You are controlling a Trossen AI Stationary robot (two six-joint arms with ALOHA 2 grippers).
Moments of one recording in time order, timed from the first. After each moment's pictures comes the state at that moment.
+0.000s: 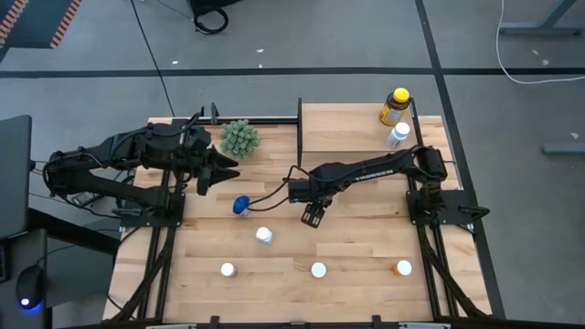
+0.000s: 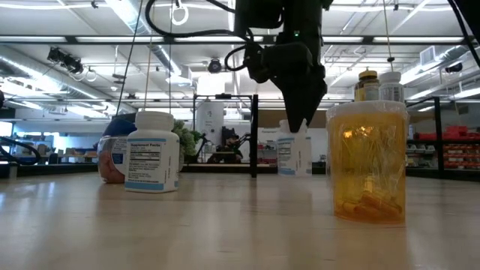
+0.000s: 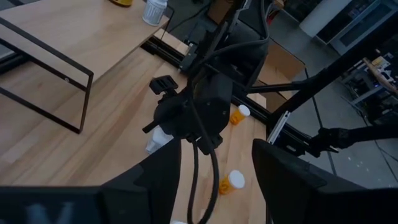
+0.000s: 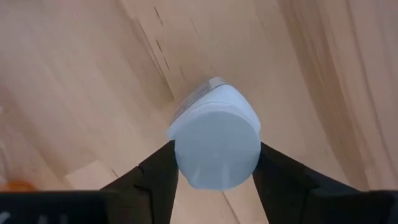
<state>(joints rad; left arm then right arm) 0.03 0.92 1.22 -0.68 0.00 -0.56 0.05 1.95 1.59 -1.11 0.05 0.54</state>
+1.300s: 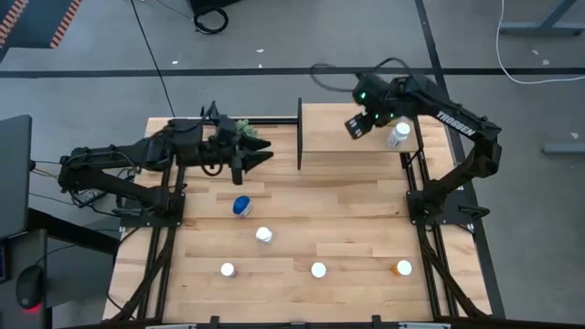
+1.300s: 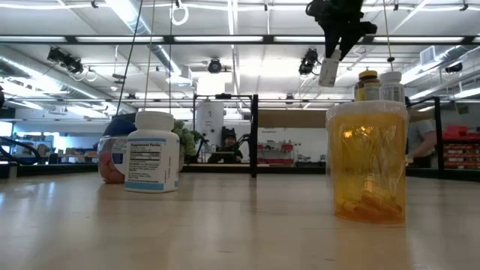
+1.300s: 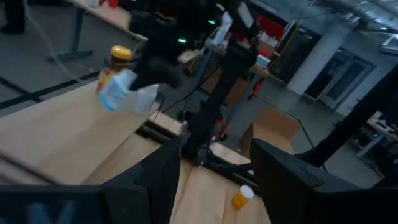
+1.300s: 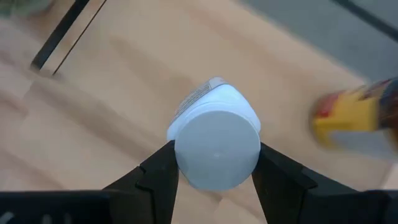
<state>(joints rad) 0.05 1.13 1.22 -0.18 -0.12 -0.46 -0.48 1.48 1.77 -1.46 0.24 0.50</state>
